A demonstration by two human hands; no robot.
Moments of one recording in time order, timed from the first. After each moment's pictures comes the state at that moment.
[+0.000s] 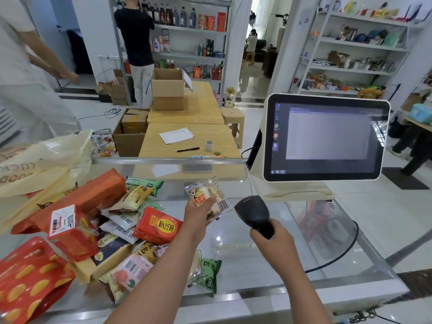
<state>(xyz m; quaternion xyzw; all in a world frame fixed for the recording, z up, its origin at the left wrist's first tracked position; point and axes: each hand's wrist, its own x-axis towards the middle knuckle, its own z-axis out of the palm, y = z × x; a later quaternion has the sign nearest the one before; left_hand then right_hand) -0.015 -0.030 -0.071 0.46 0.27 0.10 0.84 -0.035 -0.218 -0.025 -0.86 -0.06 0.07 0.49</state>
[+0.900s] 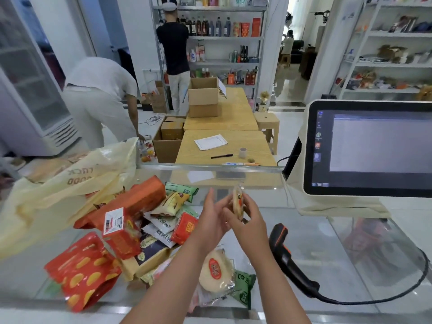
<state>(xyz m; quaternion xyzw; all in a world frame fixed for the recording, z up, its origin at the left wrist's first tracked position) -0.050 0.010 -0.036 0.49 0.17 0.02 0.85 -0.028 -0.096 -0.031 -0.75 -0.17 0.10 0.63</state>
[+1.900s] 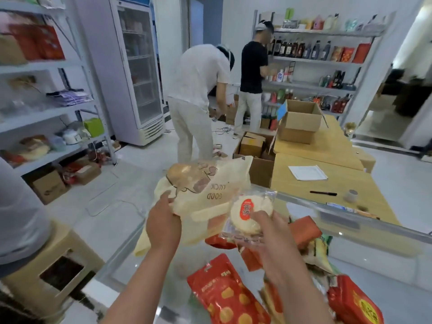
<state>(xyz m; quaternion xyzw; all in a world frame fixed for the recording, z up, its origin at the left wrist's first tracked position) -0.276 0.377 -0.038 0.74 0.51 0.37 0.22 -0.174 0.192 0.044 -0.60 -0.12 0.36 0.70</state>
